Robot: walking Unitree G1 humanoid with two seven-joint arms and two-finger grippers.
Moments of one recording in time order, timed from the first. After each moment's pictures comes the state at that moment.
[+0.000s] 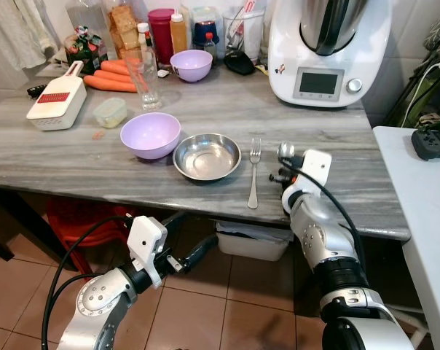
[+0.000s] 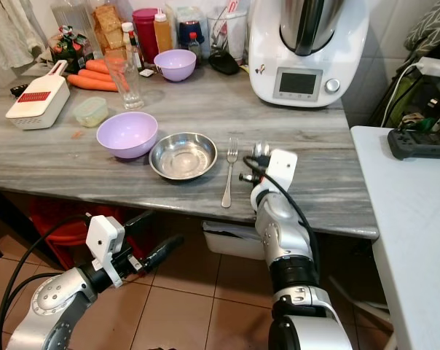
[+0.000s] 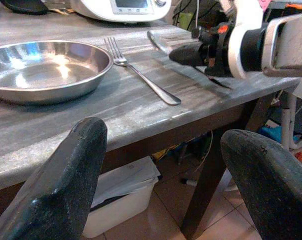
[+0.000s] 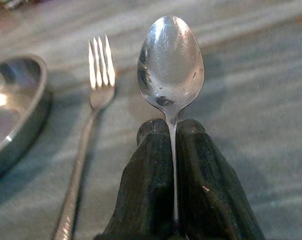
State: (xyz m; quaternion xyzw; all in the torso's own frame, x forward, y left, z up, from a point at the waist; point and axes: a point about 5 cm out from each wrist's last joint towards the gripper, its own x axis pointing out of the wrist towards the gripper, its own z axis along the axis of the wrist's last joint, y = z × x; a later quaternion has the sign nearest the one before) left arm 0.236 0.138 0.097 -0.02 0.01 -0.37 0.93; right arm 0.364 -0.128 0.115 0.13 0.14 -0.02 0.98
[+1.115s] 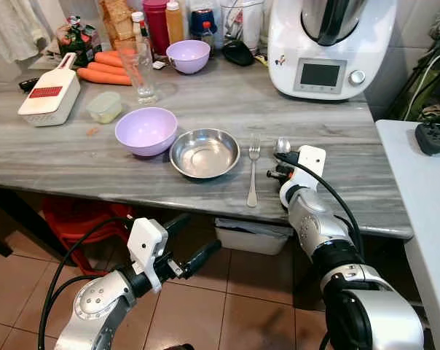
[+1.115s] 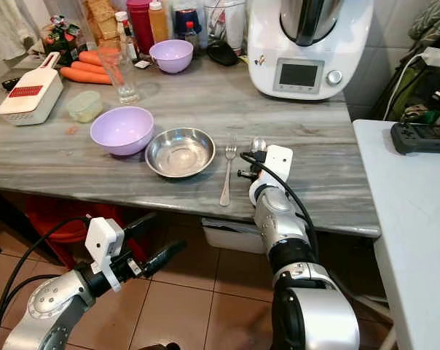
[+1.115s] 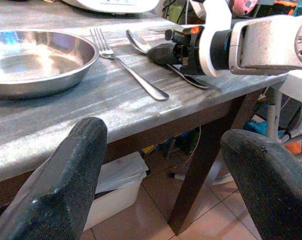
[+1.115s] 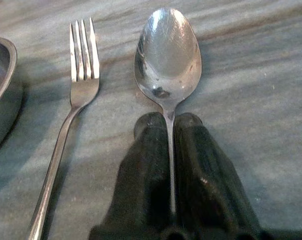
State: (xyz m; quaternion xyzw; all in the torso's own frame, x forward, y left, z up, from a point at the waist) left arm 0.229 0.135 0.102 -0.03 0.01 -0.39 0.92; right arm 0.381 -0.128 0.116 0.11 0.13 0.00 0.99
